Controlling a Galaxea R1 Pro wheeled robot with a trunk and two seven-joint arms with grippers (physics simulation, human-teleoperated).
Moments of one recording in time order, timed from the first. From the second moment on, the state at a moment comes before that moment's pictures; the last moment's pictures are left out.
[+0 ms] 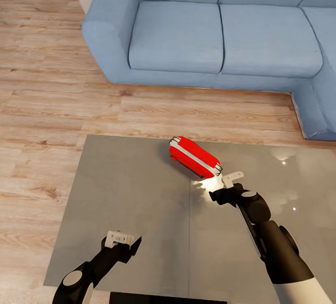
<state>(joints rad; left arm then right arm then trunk) -0.04 -0.05 0.00 -1.52 -0.06 0.37 -0.34 -0.52 -0.09 0.16 -1.52 0.20 0.93 0.18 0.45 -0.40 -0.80</state>
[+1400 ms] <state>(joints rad) -0.04 -0.05 0.00 -1.52 -0.06 0.37 -0.34 -0.52 -0.09 0.15 -1.55 0.27 0.94 0.18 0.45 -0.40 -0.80</state>
